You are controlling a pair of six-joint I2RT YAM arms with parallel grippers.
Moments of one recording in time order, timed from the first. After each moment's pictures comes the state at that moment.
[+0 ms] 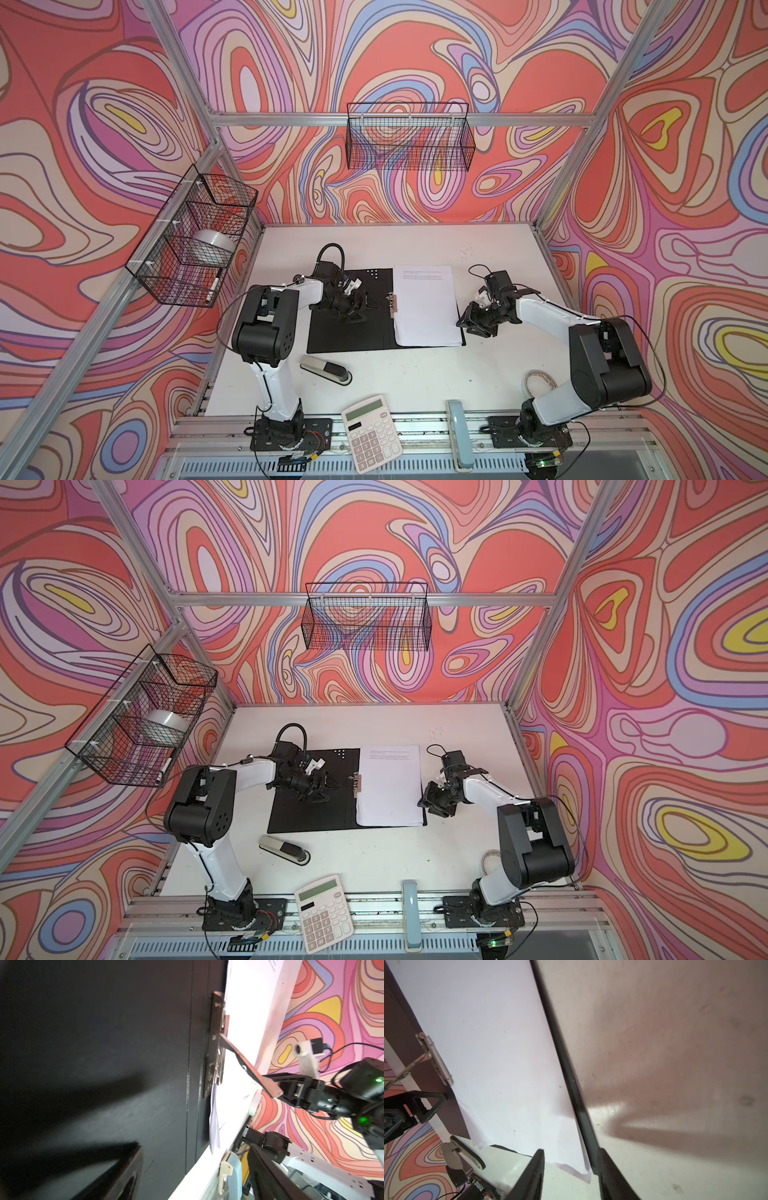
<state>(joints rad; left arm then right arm) -0.16 1.86 1.03 -0.48 0.85 -0.37 0.16 1.54 0.85 -0.59 -0.43 0.59</state>
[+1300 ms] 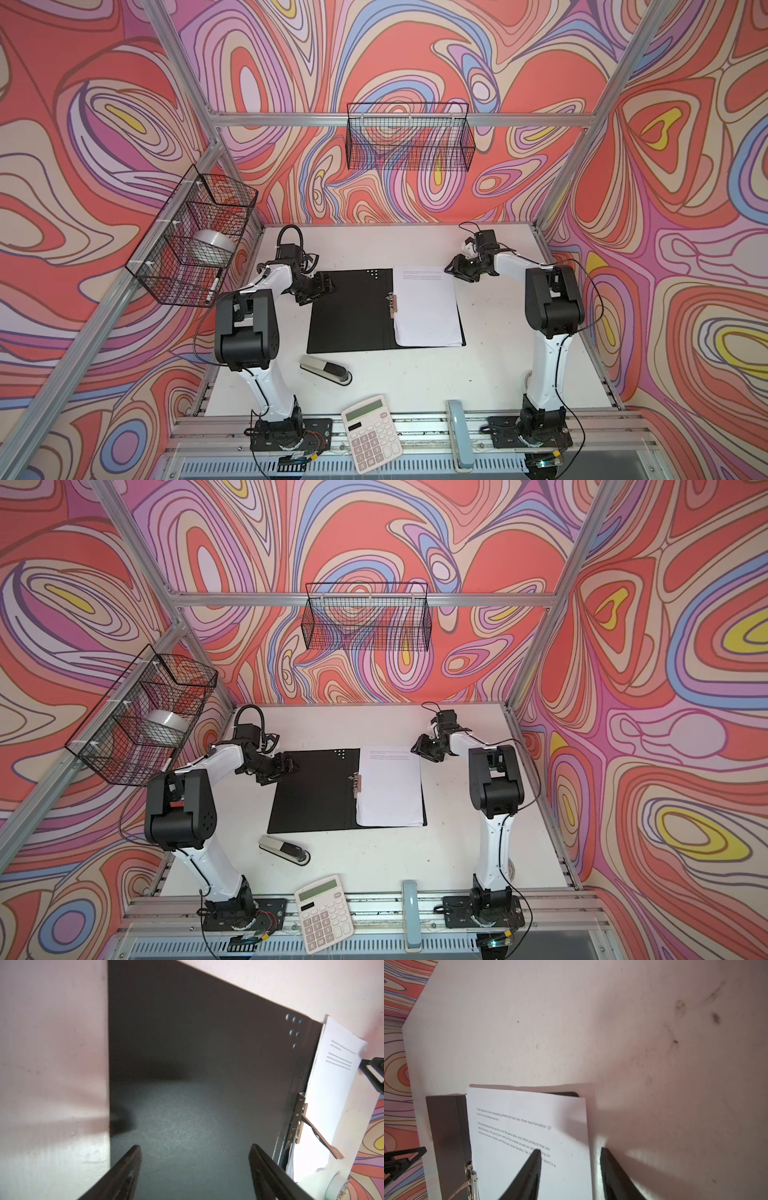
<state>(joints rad) 0.09 1.84 1.22 -0.66 0.42 -0.21 0.09 2.15 1.51 -0.40 -0.46 0.41</state>
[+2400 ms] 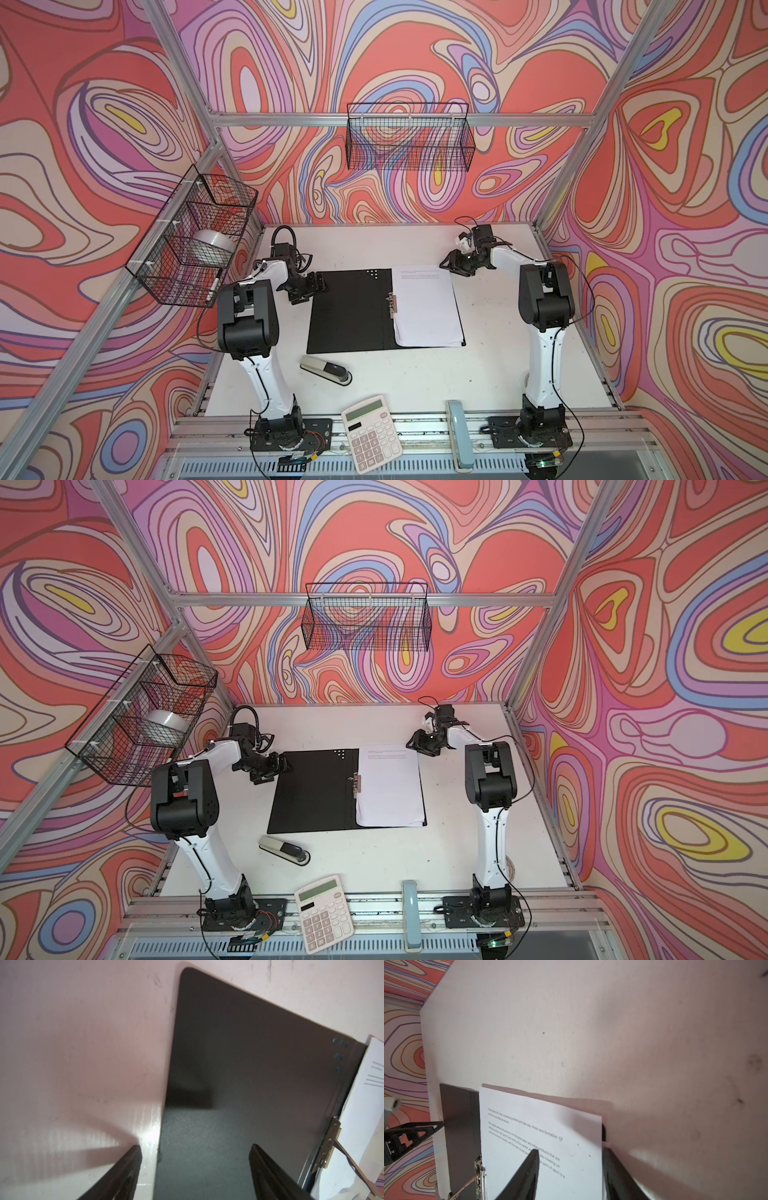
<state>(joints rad) 0.14 1.94 1.30 -0.68 0.38 -0.19 0.09 2.25 1.66 -0.48 -0.56 0.33</state>
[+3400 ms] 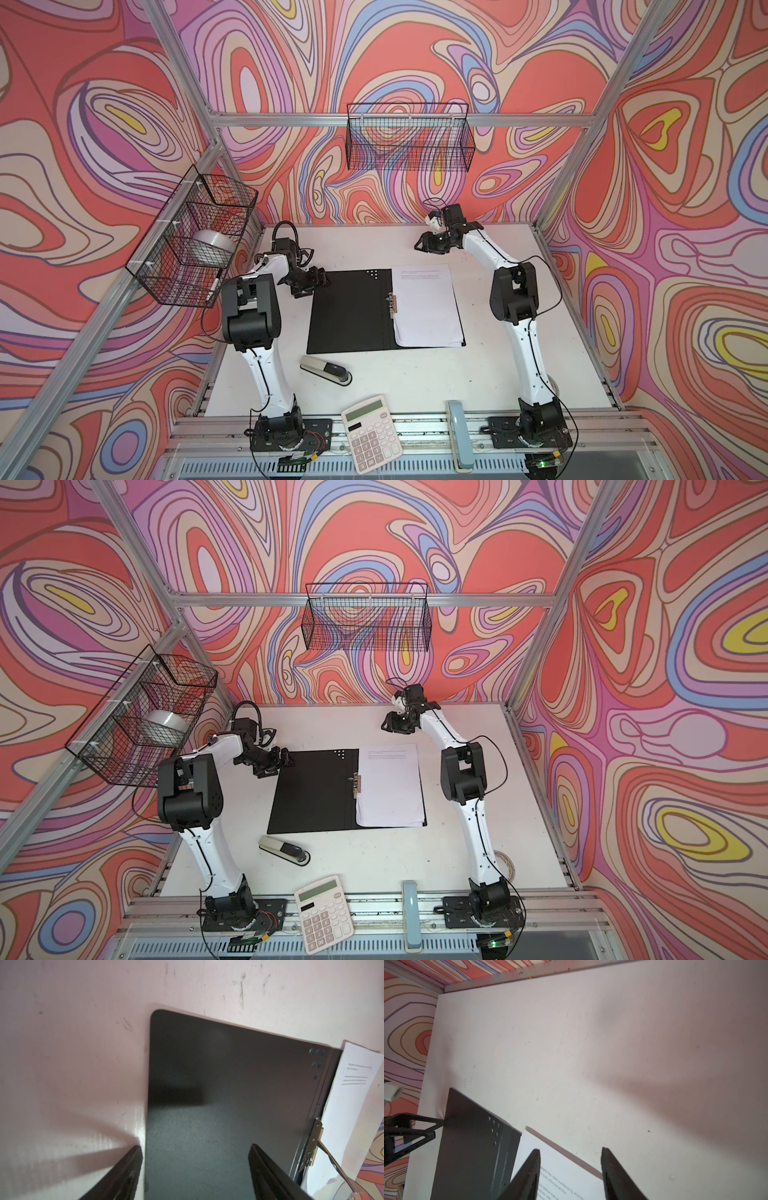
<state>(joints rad) 0.14 2.03 1.42 -0.72 0.45 -0.14 0.25 2.54 2.28 -0.70 -0.49 0.25</state>
